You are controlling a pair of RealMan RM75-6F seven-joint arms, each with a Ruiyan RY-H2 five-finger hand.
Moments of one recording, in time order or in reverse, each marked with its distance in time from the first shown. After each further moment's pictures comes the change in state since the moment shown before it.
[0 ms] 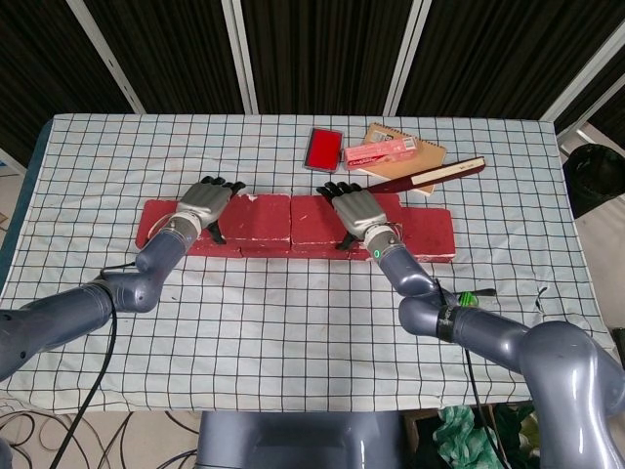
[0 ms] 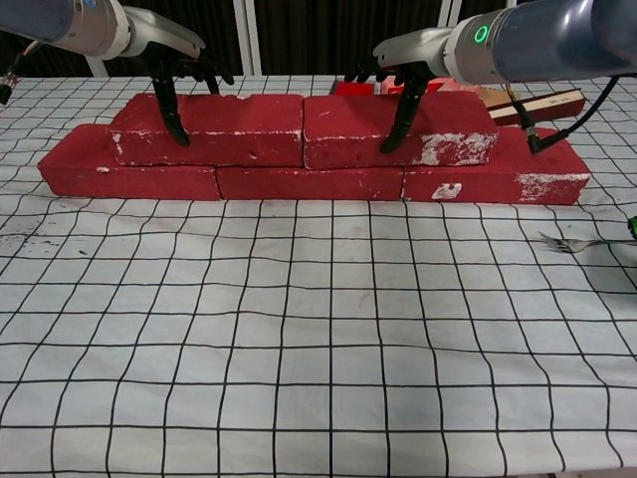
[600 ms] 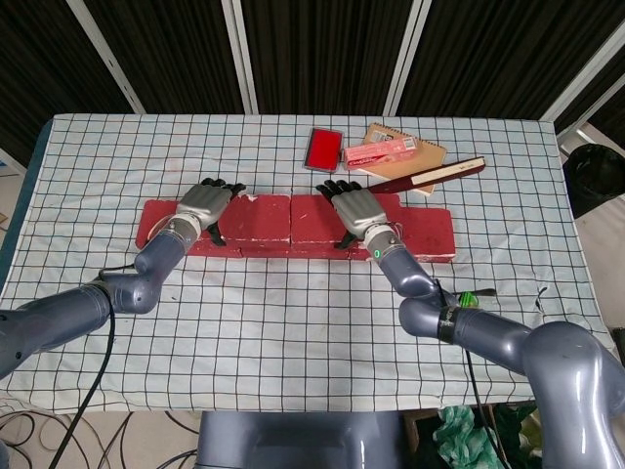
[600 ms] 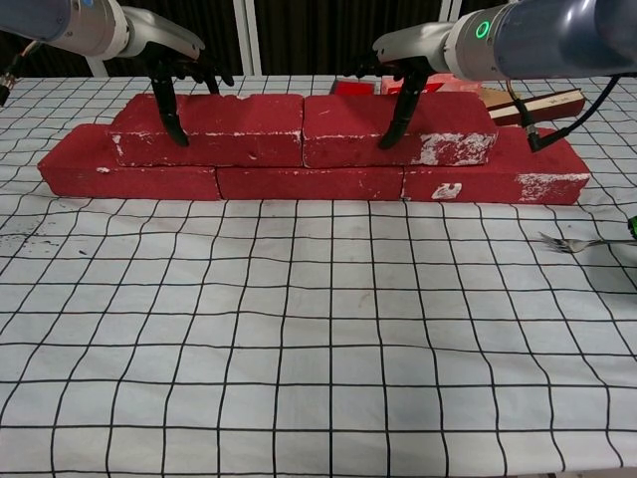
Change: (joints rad) left arm 0.000 0.011 -0.004 -0.022 -0.001 -0.001 0.002; right arm -0.010 0.007 0.015 -0.020 -0.006 0.022 -0.003
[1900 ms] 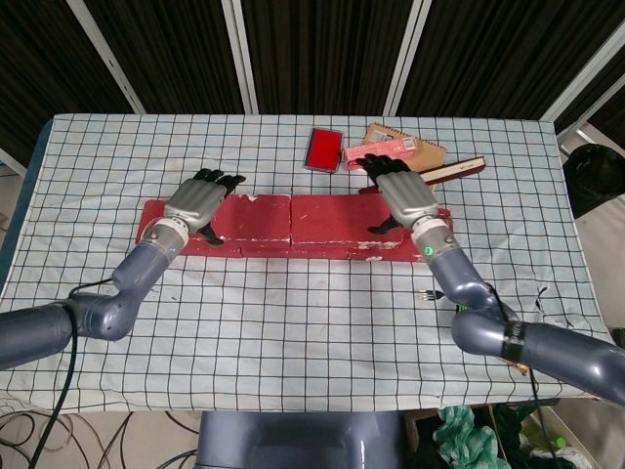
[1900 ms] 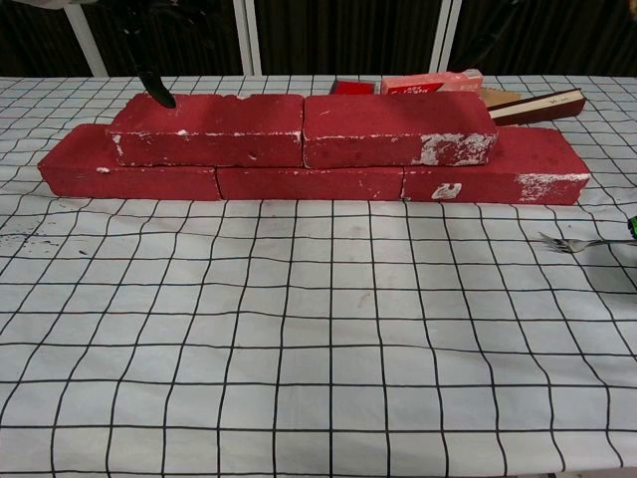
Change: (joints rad) left arm 0.086 0.210 -0.067 -0.358 0.170 0.270 -0.007; right arm -0.182 0.349 0.048 -0.391 -0.085 0.221 0.056
